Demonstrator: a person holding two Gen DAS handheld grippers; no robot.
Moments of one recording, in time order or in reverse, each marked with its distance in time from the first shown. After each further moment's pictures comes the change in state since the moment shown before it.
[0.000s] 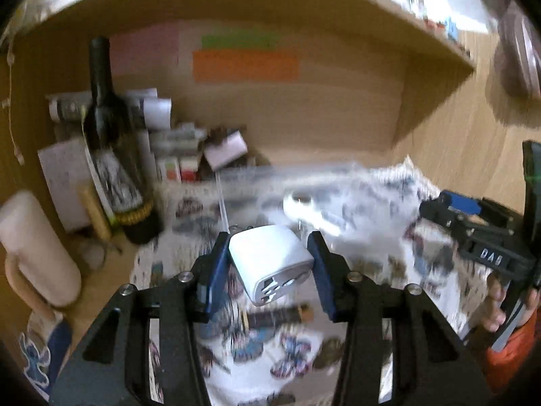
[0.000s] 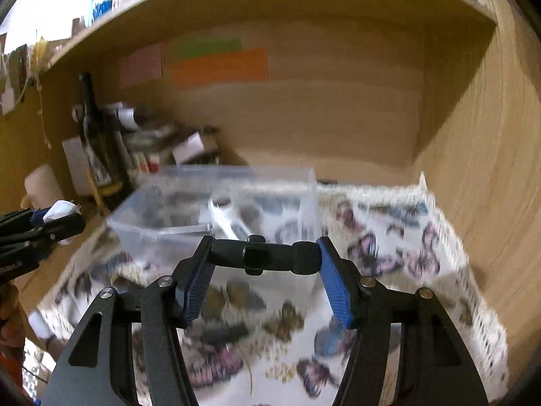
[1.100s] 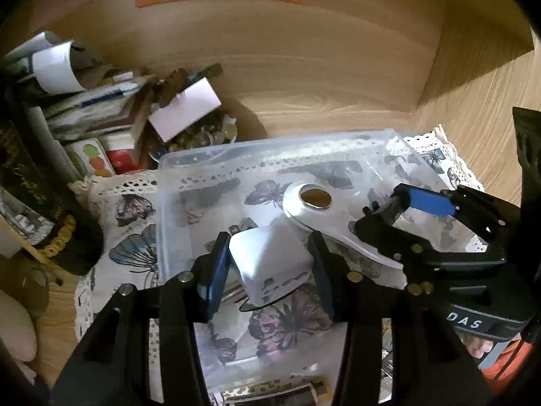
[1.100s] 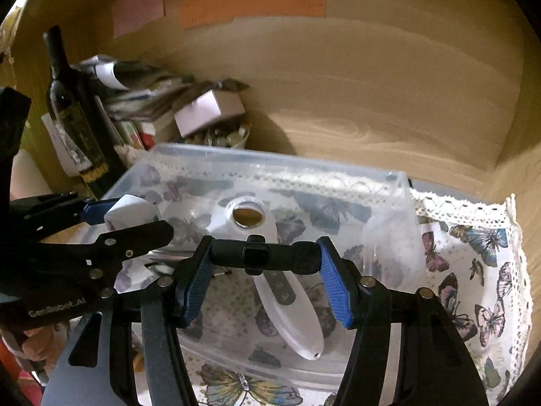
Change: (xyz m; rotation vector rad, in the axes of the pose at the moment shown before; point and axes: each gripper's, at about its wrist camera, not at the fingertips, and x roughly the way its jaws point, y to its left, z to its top) left arm 0.155 0.003 0.022 0.011 0.292 -0.057; right arm 0.141 0.027 0.019 -0.065 0.264 0.135
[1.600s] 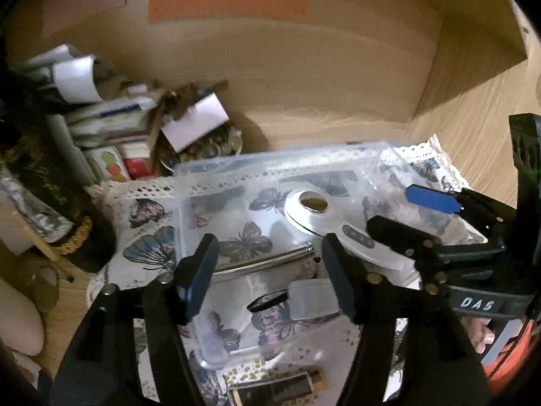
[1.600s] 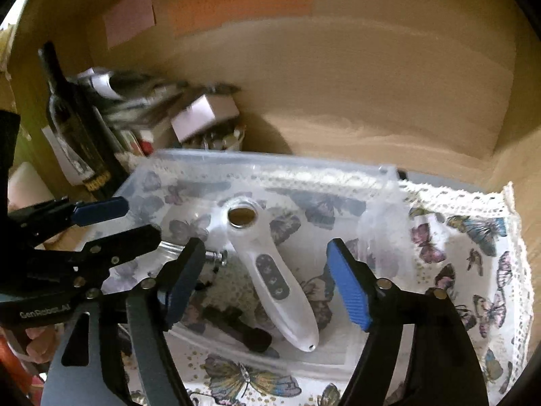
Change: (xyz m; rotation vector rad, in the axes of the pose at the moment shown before) left arm -0.031 0.002 0.001 -0.011 -0.052 0.006; right arm -0.027 -0.008 0.003 0.043 -0.047 0.008
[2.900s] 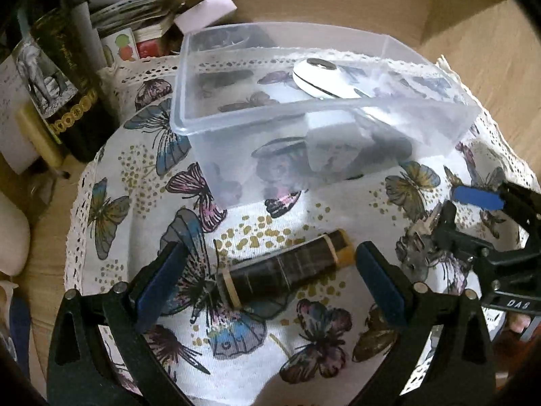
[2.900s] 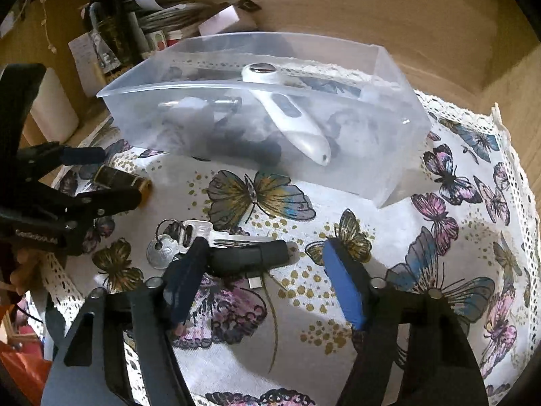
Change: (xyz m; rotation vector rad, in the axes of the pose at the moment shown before) left arm 0.009 -0.007 -0.095 0.018 0.201 0.064; right arm -0.018 0.004 -0.114 -0.087 0.198 0.004
